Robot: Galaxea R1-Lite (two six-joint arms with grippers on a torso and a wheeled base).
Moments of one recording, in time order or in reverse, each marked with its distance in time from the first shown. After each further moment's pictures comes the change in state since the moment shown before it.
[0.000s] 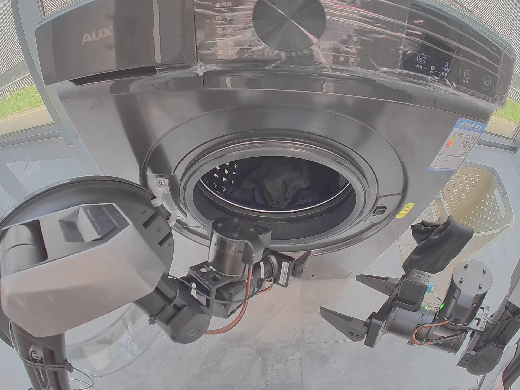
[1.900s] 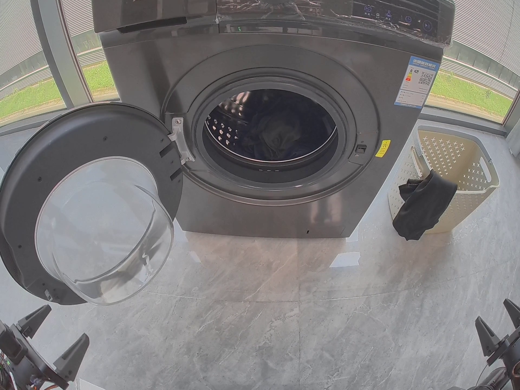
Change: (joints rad) left arm 0.355 -1.773 0.916 0.677 -0.067 -0.001; right arm -0.576 -1.543 0.073 1.396 -0.126 -0.072
